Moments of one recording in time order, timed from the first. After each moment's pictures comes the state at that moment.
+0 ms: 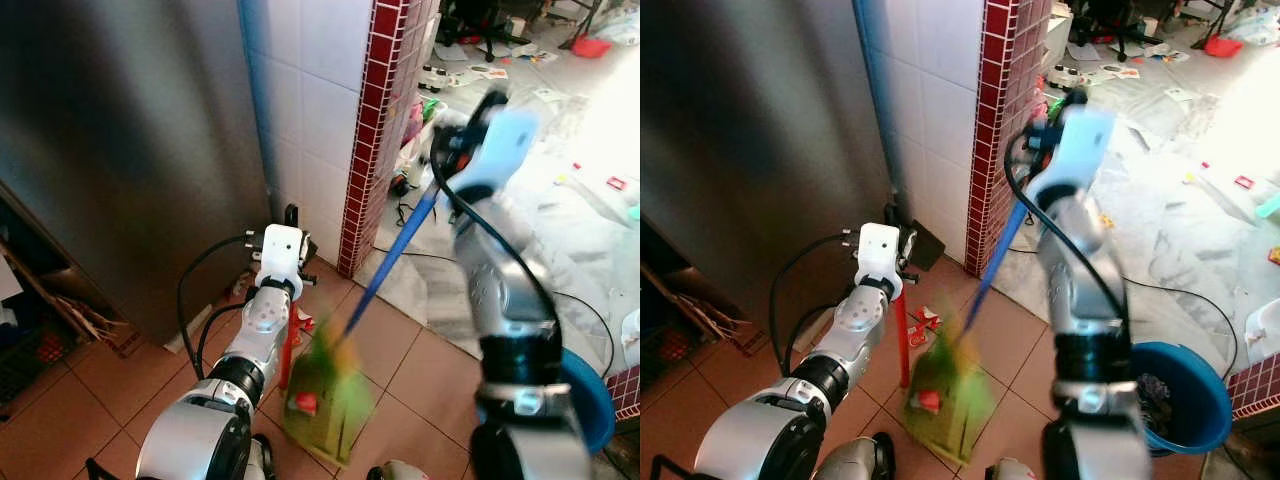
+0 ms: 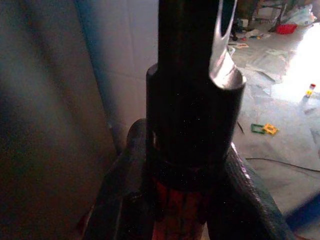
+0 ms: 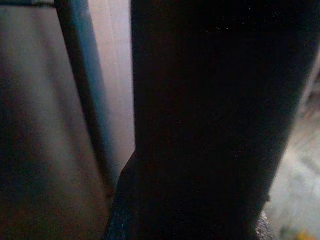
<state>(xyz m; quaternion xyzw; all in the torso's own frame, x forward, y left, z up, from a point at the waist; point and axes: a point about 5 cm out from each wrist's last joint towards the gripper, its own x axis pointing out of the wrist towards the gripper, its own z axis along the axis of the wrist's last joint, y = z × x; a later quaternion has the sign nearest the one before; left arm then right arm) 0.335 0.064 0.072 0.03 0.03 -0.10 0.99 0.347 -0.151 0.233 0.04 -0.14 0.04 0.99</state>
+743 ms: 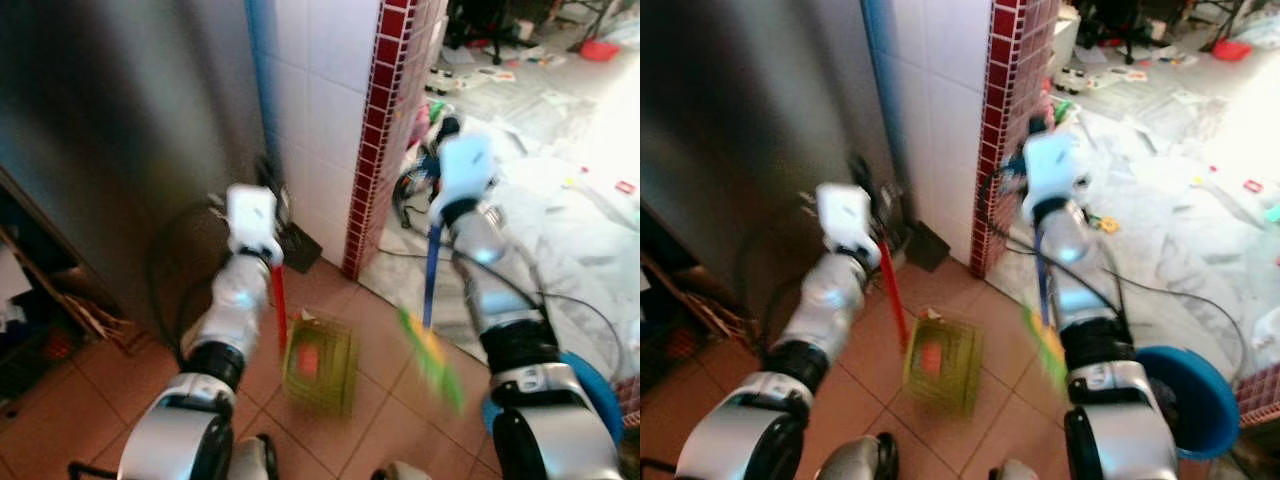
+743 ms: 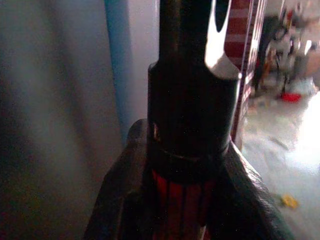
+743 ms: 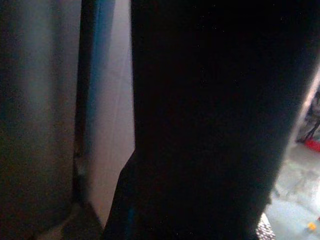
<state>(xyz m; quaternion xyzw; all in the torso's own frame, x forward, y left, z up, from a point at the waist) 0.350 0.097 0.132 0.00 -0.11 -0.08 0.99 0.367 -0.151 0.175 -0.12 -0.09 0.07 0.99</state>
